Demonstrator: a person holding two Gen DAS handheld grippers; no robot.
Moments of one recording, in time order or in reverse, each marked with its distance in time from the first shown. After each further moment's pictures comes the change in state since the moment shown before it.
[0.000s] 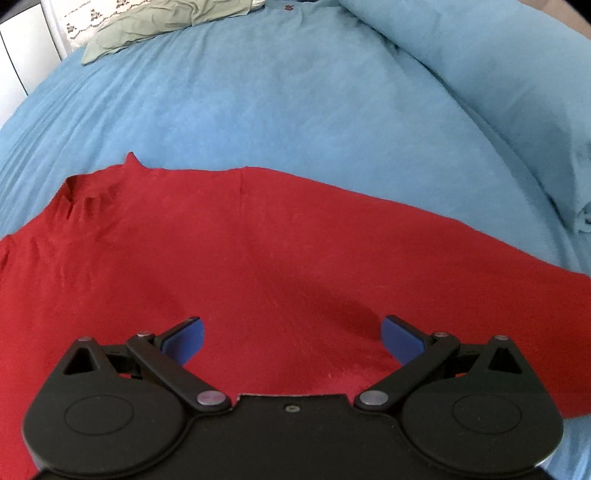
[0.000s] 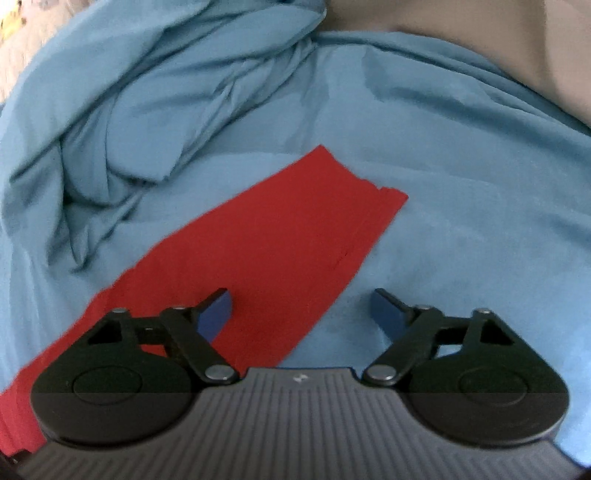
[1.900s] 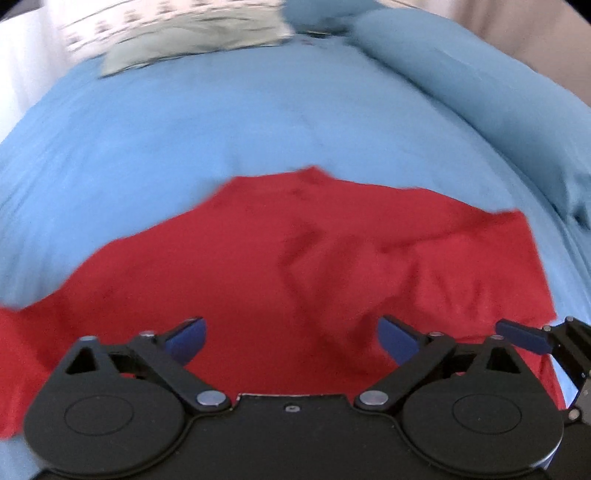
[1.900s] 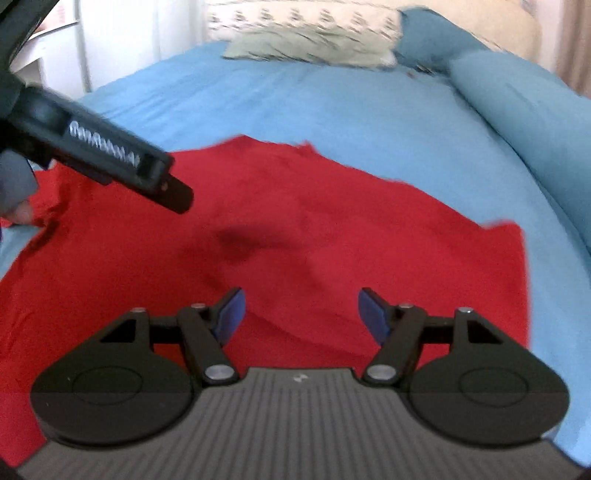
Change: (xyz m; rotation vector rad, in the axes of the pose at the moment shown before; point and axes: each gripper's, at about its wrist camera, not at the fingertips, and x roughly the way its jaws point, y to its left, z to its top) left arm -0.041 0.227 -0.016 0.086 -0.106 -0.170; right arm -0.154 0.246 -0.278 -1.112 -0.042 0.646
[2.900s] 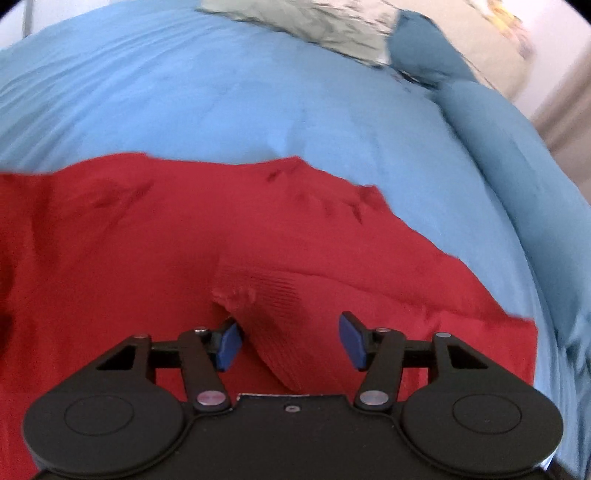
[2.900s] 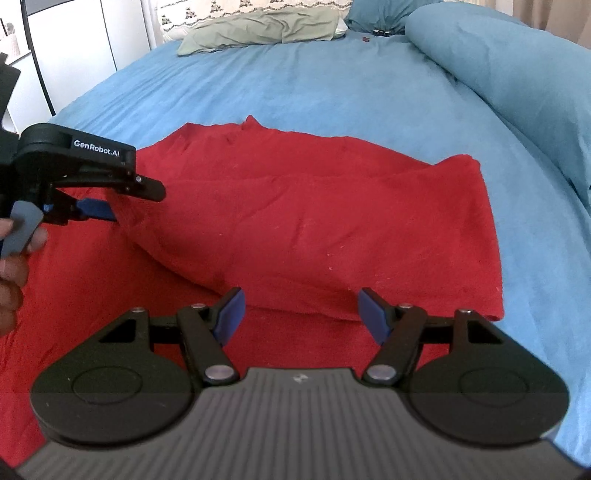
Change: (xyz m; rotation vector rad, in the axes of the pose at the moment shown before) left arm 0.015 0.048 -0.026 -0.524 -0.044 -0.032; right arm 0.008 -0.039 -0.012 0.136 0.052 -0.009
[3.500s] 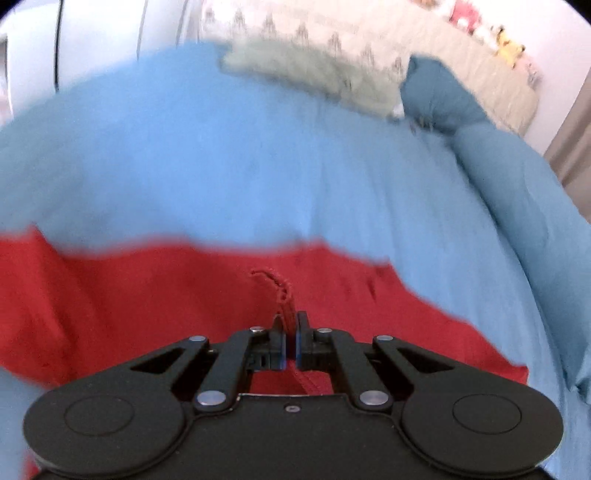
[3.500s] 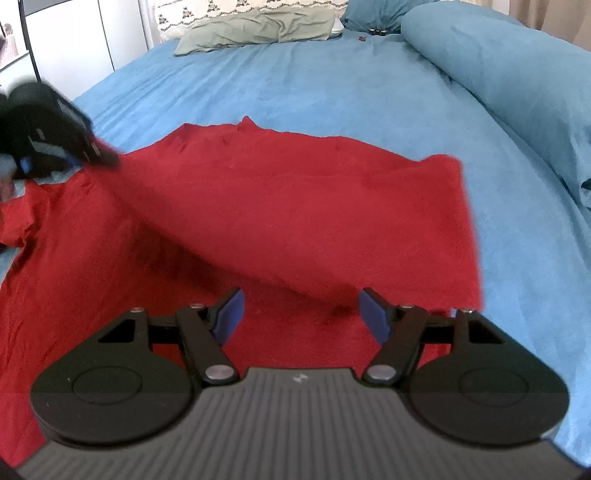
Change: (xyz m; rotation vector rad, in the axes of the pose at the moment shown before) left arm -0.051 -0.006 0.038 0.063 -0.200 0.102; right arm -0.009 -0.001 0.002 0.001 0.011 -0.013
